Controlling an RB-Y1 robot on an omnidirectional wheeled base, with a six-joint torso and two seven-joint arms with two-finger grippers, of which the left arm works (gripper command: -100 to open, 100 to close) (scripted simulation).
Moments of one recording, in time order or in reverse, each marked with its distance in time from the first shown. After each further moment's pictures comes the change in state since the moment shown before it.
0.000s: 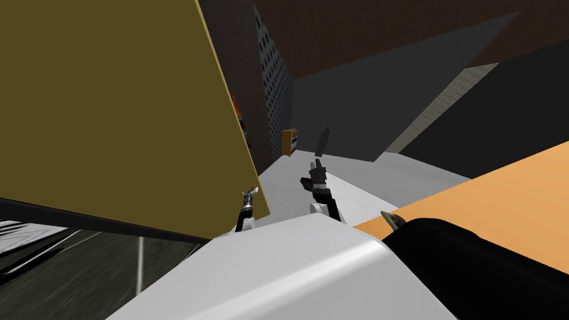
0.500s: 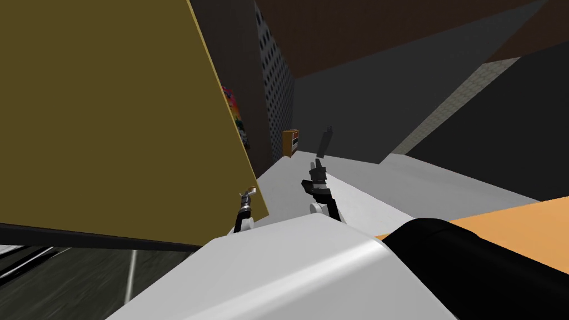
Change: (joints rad) arm -0.004 0.008 0.032 0.018 0.022 -0.006 -0.009
